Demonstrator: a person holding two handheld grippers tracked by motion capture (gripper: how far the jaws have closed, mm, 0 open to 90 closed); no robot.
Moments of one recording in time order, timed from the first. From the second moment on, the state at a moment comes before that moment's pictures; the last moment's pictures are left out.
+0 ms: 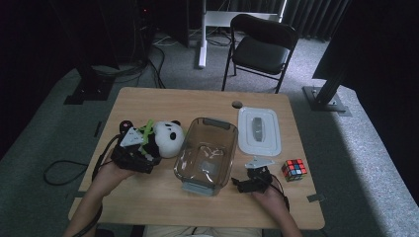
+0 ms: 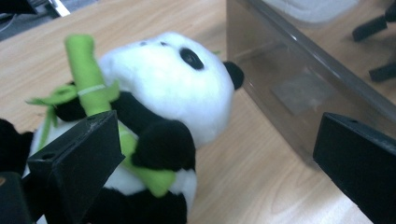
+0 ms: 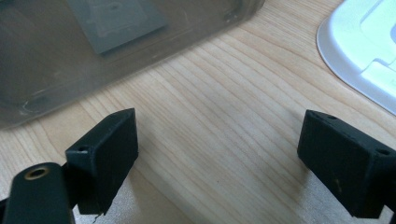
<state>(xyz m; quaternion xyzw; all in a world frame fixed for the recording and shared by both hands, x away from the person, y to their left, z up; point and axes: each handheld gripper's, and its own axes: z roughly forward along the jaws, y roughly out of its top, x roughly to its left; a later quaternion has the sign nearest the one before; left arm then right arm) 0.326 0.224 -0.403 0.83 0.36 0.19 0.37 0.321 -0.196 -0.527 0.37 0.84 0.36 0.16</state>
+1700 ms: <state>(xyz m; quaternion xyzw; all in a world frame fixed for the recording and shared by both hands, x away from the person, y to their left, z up) 0.409 0.250 -0.444 0.84 0.41 0.16 0.33 0.322 -0.195 -0.521 0.37 0.84 0.37 0.16</state>
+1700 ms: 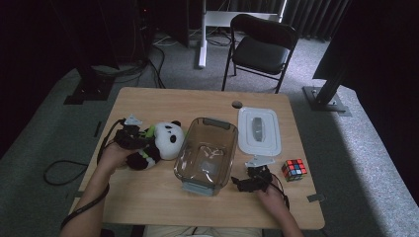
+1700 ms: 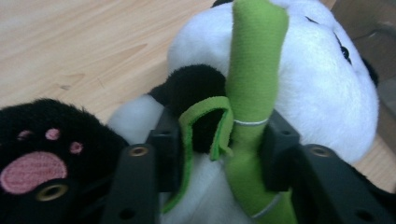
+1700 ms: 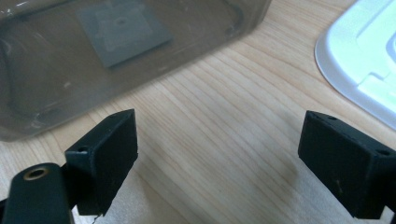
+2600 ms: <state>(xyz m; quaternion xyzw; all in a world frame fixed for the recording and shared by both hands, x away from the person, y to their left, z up) 0.408 0.269 -0.410 0.77 0.47 0.16 0.39 0.318 -0.172 -0.520 0.32 0.84 0.41 0.12</state>
